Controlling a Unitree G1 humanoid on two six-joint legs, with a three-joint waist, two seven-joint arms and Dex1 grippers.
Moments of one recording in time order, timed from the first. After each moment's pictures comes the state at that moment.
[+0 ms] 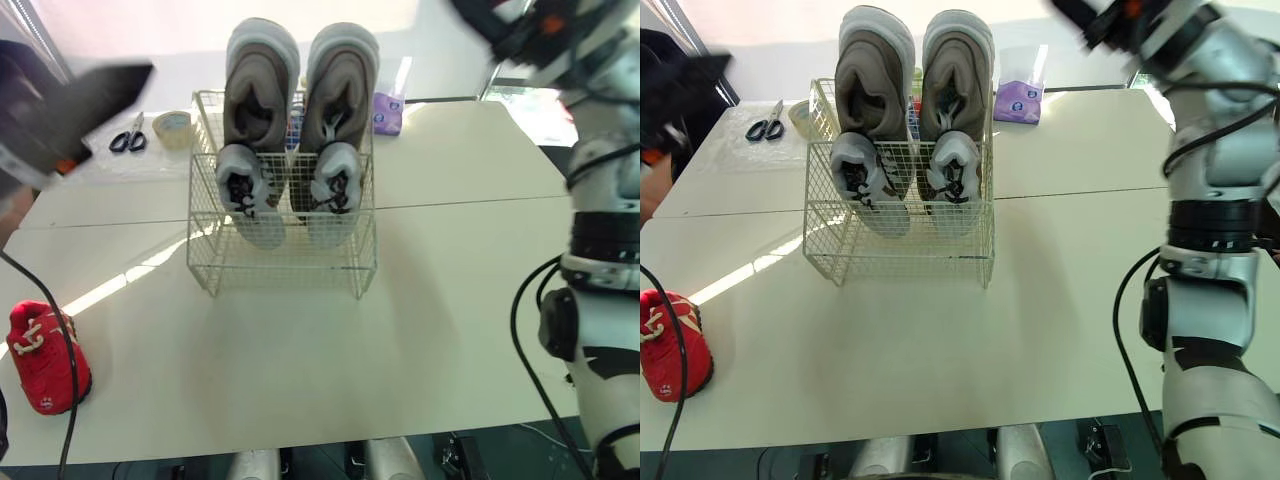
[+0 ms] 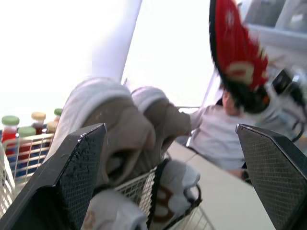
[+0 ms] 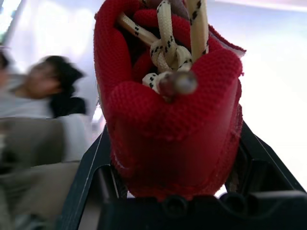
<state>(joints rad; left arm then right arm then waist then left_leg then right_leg) -0.63 1.12 0.50 -0.08 -1.68 0.88 -0.41 -1.14 -0.60 -0.07 0.17 0.44 0.10 0.90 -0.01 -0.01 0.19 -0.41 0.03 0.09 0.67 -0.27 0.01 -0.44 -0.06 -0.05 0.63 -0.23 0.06</state>
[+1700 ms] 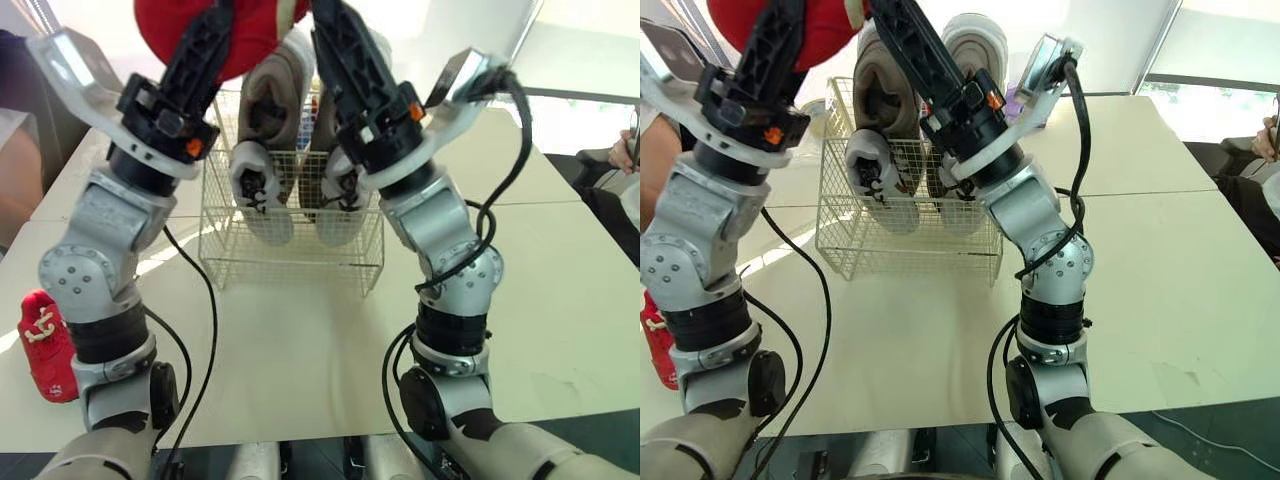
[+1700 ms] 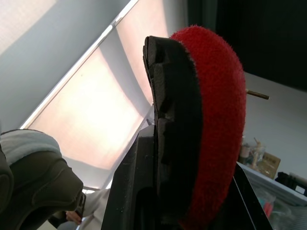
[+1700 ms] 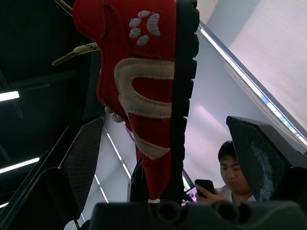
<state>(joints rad) -0.71 0.39 0.32 -0.32 -1.69 0.64 -0.14 -0.86 0.08 -0.14 -0.25 1.20 0.55 0.23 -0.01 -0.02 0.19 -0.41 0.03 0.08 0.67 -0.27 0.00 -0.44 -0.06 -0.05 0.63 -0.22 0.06</state>
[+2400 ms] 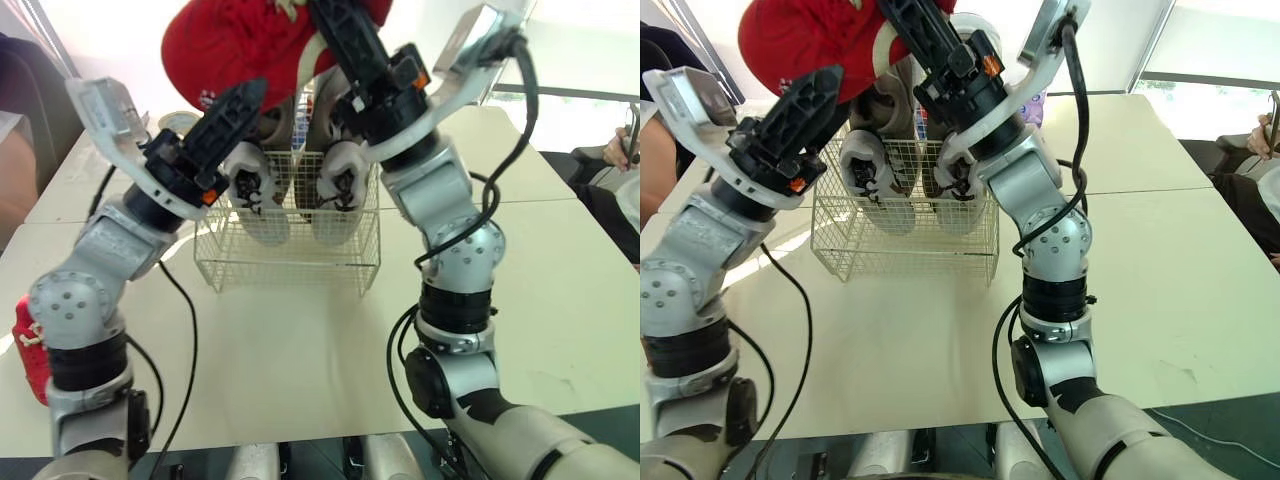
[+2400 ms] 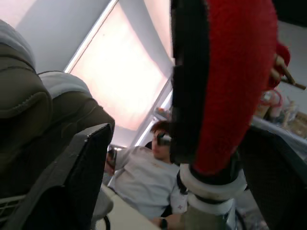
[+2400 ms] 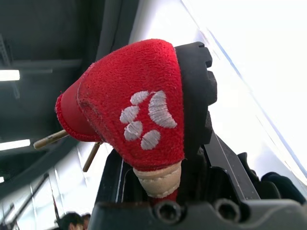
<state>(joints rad) -0.51 0.65 0.31 -0.42 -1.63 0.74 -0.22 -0.98 -0.10 -0.13 -0.18 1.11 0.53 0.38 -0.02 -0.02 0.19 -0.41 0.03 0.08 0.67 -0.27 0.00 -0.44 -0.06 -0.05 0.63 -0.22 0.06</state>
